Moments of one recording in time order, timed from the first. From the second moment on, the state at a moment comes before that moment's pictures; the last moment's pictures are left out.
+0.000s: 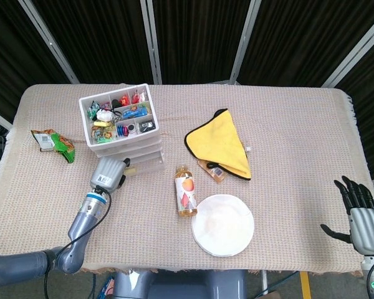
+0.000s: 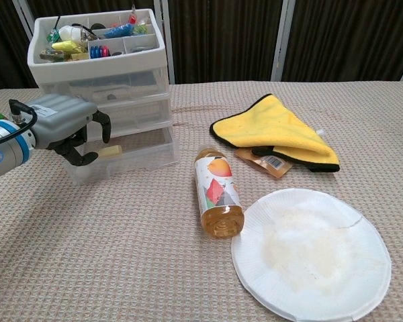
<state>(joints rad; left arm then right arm) -0.73 -1.62 -0.12 -1.45 0.98 1.14 0.73 0.06 -1.12 0.07 -1.61 -1.51 1.50 0.07</state>
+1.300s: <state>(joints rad) -0.79 -1.43 0.14 -1.49 1.47 0.99 0.90 0.05 -1.11 0.07 -1.62 -1.50 1.50 0.07</state>
